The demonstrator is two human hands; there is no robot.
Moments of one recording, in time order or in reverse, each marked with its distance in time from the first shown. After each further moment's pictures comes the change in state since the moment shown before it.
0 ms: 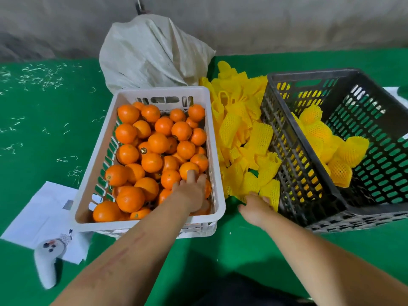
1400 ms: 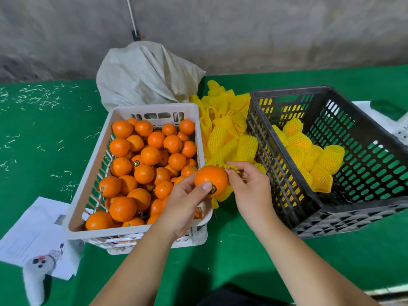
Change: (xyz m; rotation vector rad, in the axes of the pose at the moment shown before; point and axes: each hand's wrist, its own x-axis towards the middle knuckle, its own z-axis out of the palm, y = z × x) left_hand -0.069 0.027 -0.001 -1.707 0.267 0.404; right_hand -0.109 -0.055 -0.079 0.984 0.601 -0.532
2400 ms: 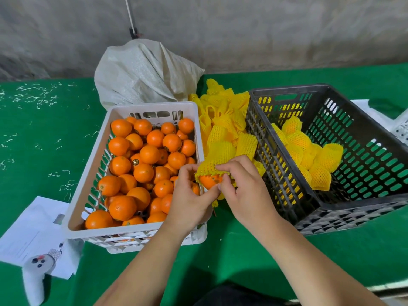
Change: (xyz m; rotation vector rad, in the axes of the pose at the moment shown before) left_hand 0.009 -0.015 0.008 0.302 0.164 0.300; right_hand -0.012 -0.017 -0.008 -0.456 -0.142 -0.554
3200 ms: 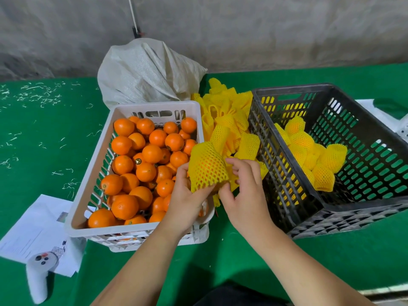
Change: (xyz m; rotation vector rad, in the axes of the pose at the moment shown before) left_hand 0.001 -0.001 -0.008 -0.217 0.003 -0.092; right_hand -0.013 0.001 0.018 0.131 0.097 0.180
